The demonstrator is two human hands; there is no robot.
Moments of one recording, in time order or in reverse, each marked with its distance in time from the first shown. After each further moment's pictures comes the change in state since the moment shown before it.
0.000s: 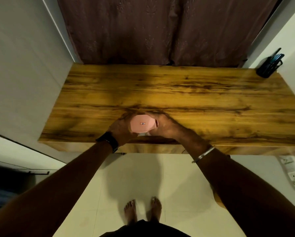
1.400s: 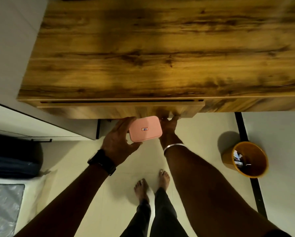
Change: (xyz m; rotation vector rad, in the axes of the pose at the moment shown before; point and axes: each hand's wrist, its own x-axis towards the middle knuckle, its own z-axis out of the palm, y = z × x) left_hand -0.163 -0.038 0.121 -0.087 0.073 0.014; right_hand -0.029 0.089 0.246 2.110 0.597 0.900
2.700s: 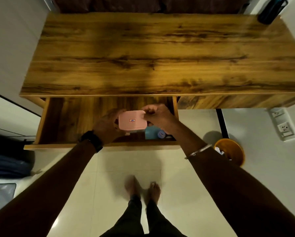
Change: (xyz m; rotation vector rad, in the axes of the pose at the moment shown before) left_hand 0.004 0.036 -0.033 -0.018 -0.214 -0.130; right_hand -0.172 -0.066 0.013 -1.613 -0.373 -0.511
